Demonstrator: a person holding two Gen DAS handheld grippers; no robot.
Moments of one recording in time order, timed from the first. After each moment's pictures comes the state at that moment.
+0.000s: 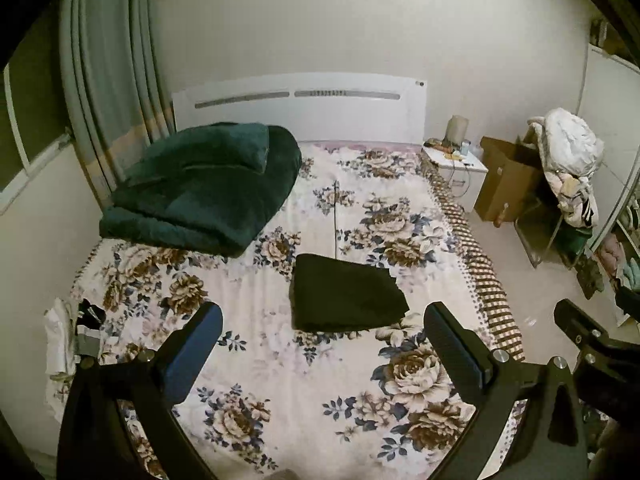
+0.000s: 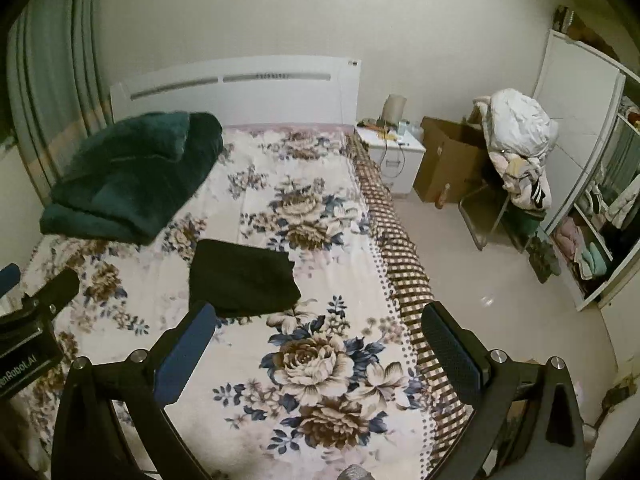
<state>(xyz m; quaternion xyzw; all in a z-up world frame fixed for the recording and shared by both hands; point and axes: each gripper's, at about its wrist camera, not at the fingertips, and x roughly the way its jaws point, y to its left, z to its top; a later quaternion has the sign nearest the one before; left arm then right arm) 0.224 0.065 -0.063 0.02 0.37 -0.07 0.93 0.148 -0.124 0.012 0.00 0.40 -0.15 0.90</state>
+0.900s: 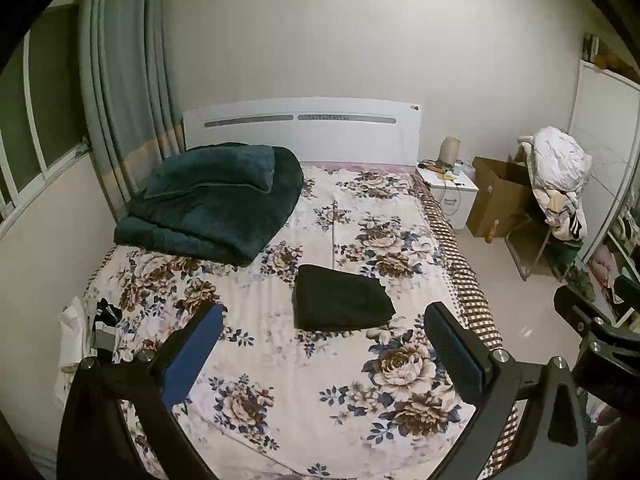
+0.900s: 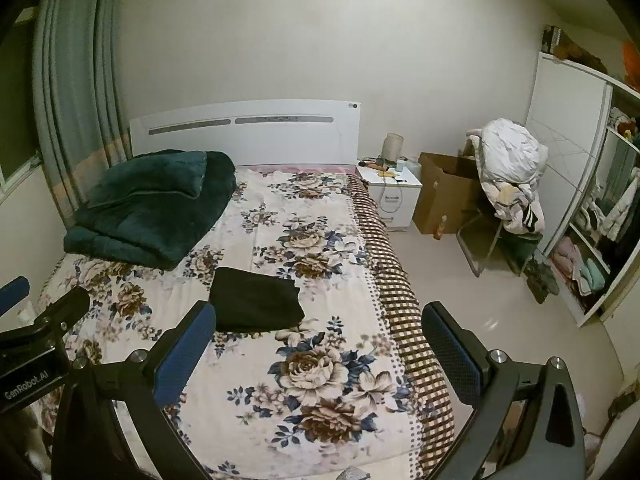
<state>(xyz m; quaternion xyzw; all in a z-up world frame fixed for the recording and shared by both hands) 0.143 0.074 -0.005 0.01 0.34 -0.07 0.94 0.043 -0.112 0.119 -0.01 0.35 -0.13 0.93</state>
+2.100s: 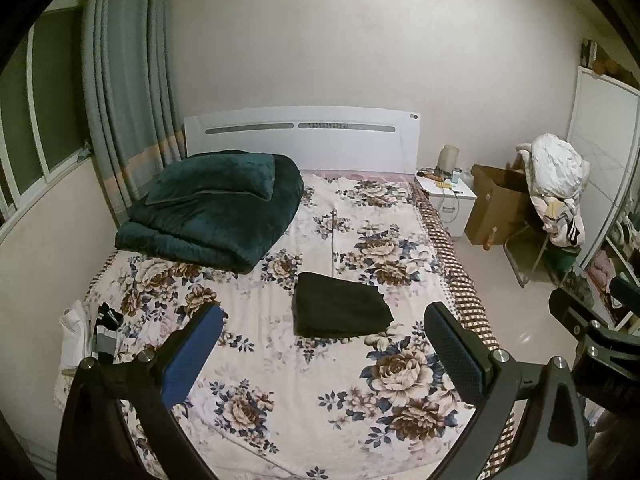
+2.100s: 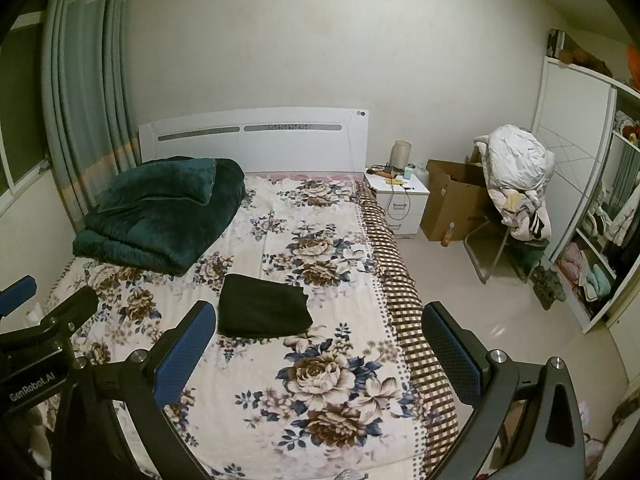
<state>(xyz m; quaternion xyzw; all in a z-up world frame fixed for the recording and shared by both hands) 0.141 0.074 0.011 0.00 0.33 -0.07 0.94 0.048 -0.110 0.127 -0.01 0.34 -0.11 0.93</state>
